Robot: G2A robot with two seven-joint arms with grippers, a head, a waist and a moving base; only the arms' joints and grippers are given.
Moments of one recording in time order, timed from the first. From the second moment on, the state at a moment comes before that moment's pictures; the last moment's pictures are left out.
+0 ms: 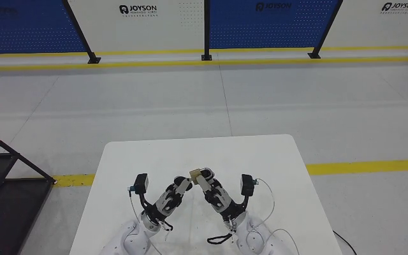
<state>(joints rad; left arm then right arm) 1.70 -1.19 -1.18 -1.51 0.62 -1.01 0.35 -1.59 -1.42 0.98 -1.45 -0.77 -0.82 -0.40</state>
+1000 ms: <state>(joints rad) 1.71 -1.21 -1.21 -1.50 0.89 -0.95 0.50 -1.60 -1.41 0.98 -1.47 -0.71 -0.77 -0.33</state>
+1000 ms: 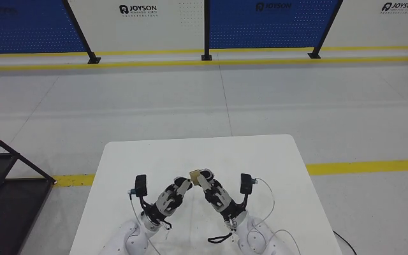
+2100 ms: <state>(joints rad) 1.68 -1.22 -1.16 -1.43 1.49 -0.57 1.01 -1.60 -1.39 0.98 -1.49 -0.65 -0.74 -0.26</state>
